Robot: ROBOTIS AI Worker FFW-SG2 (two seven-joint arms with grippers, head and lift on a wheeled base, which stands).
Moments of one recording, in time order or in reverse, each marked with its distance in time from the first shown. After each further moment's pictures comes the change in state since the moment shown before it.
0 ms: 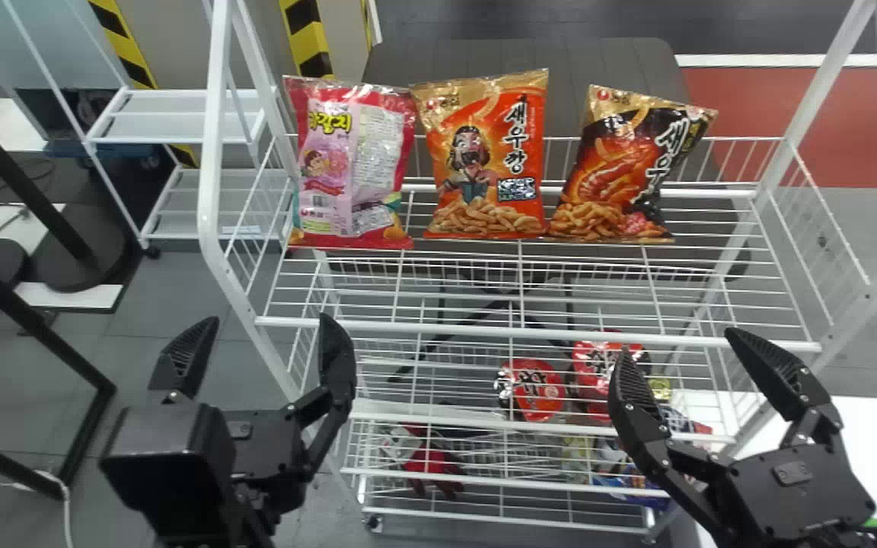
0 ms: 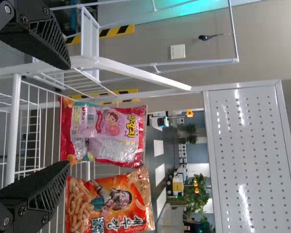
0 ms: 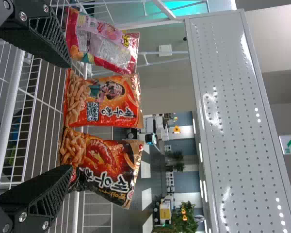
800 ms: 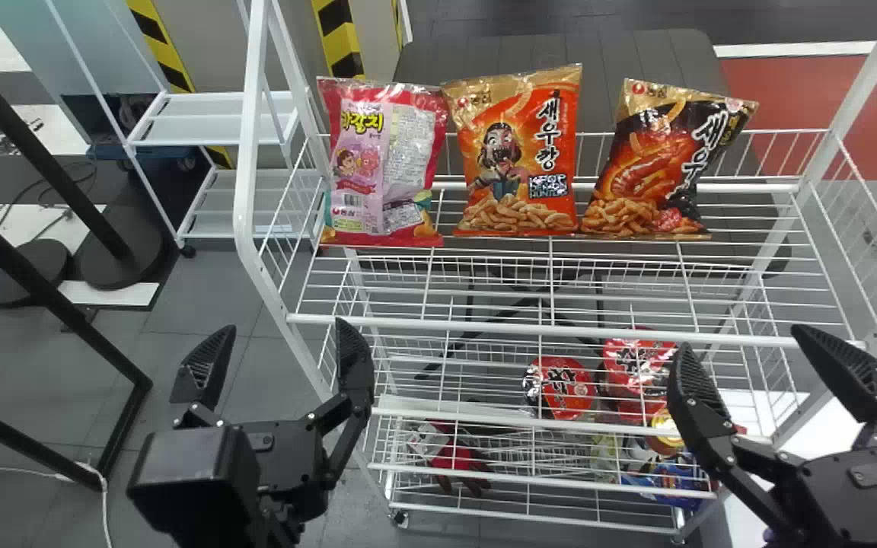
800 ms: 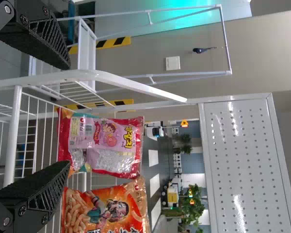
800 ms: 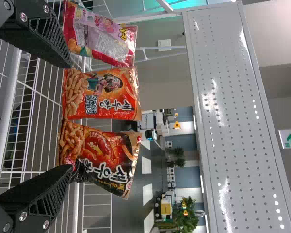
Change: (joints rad) left arm 0.035 0.000 0.002 0.026 -0.013 -0.092 0.039; right arm 0.016 -0.012 -0.053 -0.033 -0.038 0.019 0.007
